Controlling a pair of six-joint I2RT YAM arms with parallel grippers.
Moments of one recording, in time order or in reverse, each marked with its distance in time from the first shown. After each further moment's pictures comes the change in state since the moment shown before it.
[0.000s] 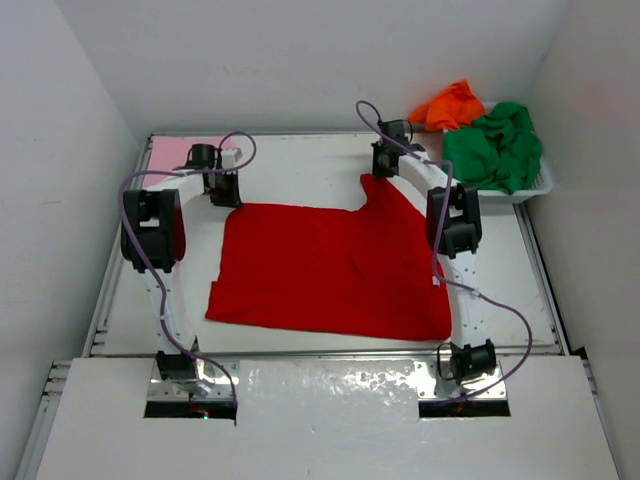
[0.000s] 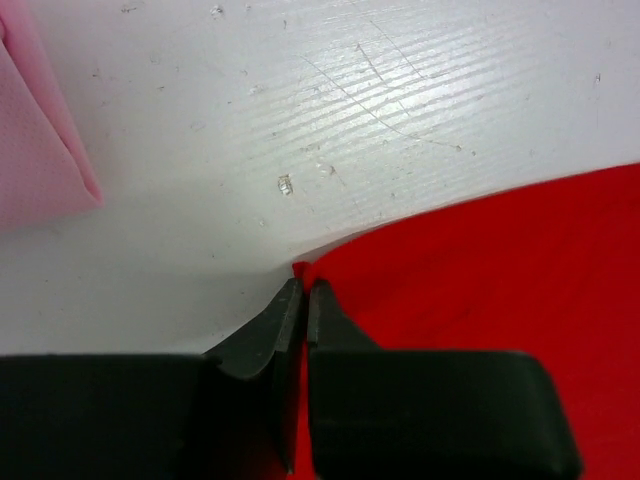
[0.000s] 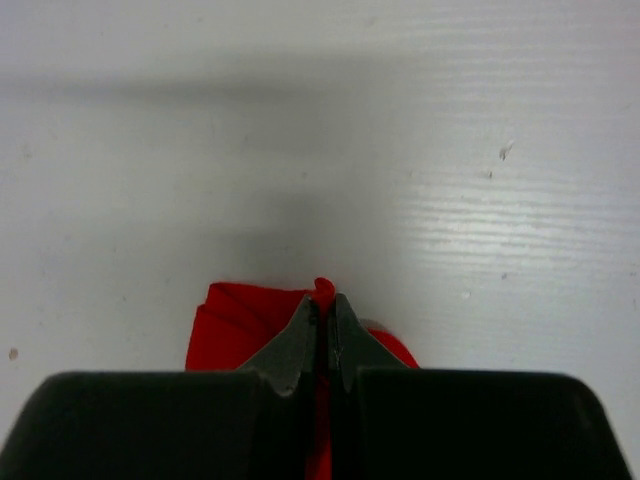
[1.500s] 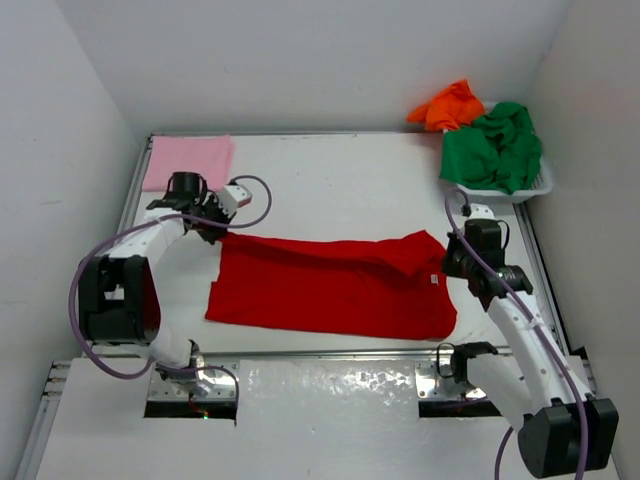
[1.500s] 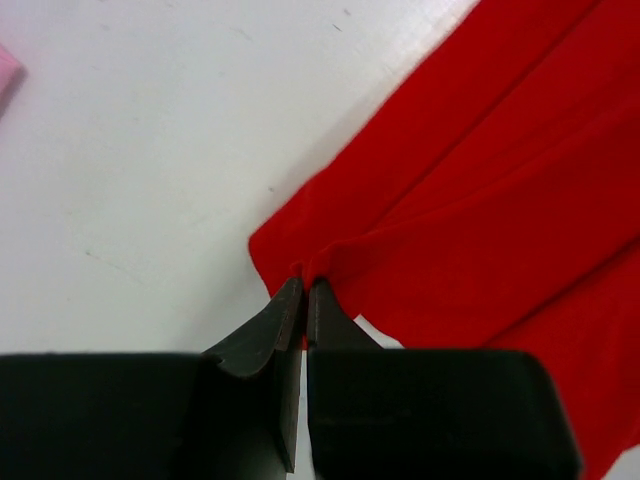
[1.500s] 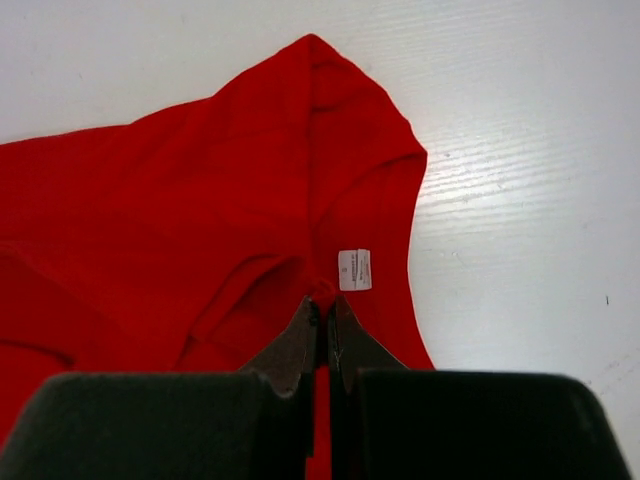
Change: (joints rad) left arm -0.004 -0.603 -0.493 -0.109 0.034 0.687; right arm -0.119 -1.682 -1.502 -0.120 0.016 0.062
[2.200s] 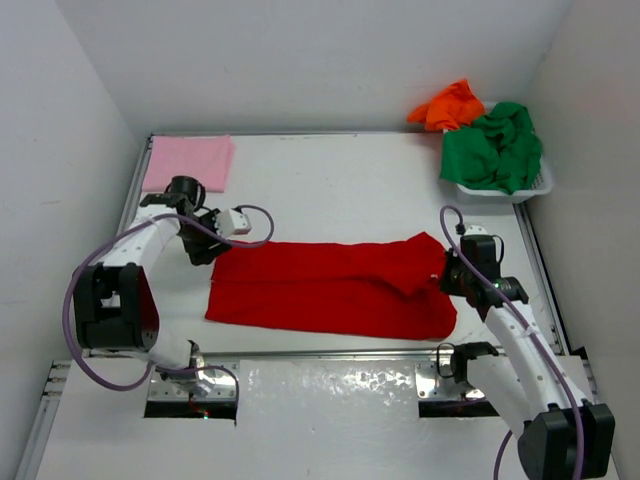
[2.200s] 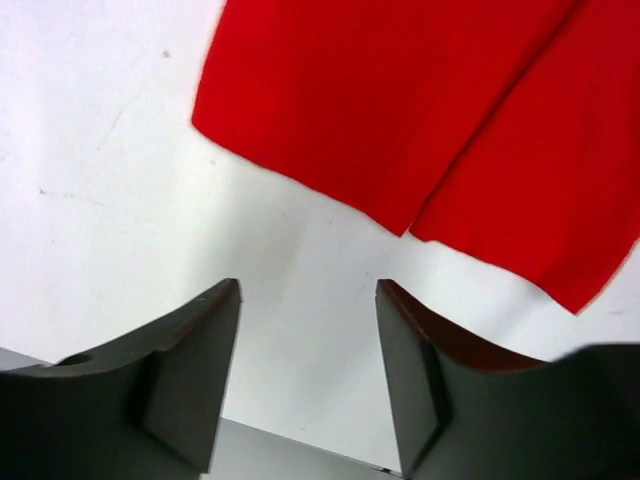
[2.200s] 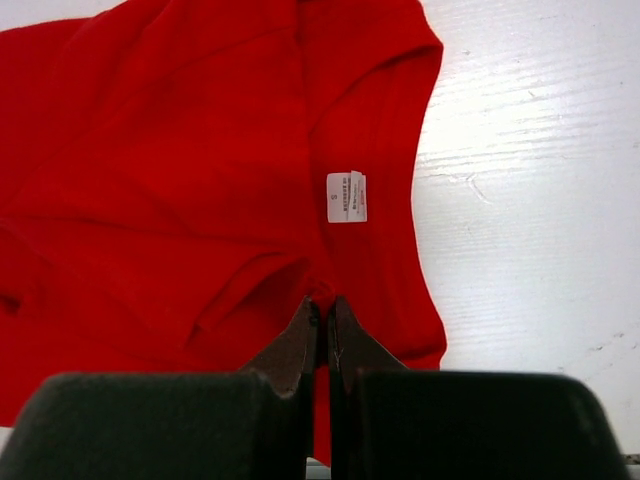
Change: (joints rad) left arm 0.006 -0.051 0.055 -0.414 -0.119 0.418; right arm 0.000 -0.056 -0.111 -0.062 -0.037 0.000
